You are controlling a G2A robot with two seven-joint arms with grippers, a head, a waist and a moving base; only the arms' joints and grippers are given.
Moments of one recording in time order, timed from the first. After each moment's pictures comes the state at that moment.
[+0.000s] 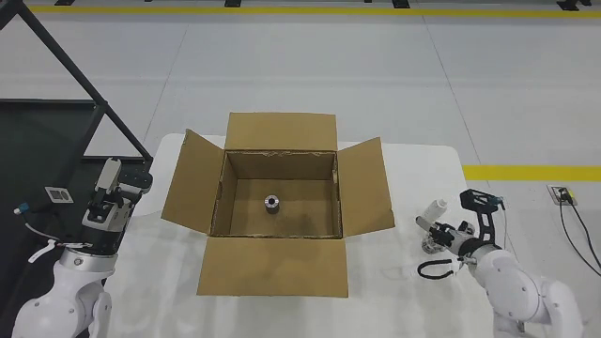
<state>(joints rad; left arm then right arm) 1.34 -1.17 -1.80 -1.85 -0.23 -0.27 -0.30 -1.26 -1.35 1.72 -1.89 -0.99 0.05 0.92</state>
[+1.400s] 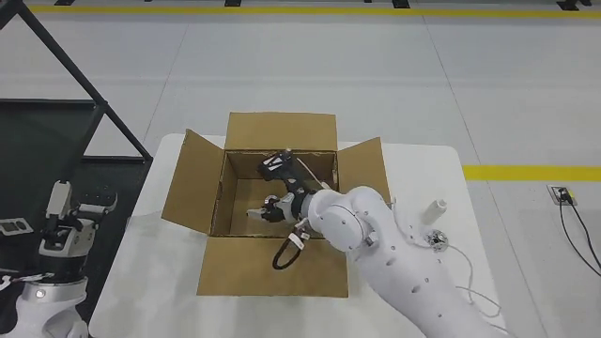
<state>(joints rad) 1.49 -1.18 -1.92 -1.90 -0.32 -0.35 -0.24 -0.52 -1.48 0.82 -1.33 -0.78 -0.01 0.87</state>
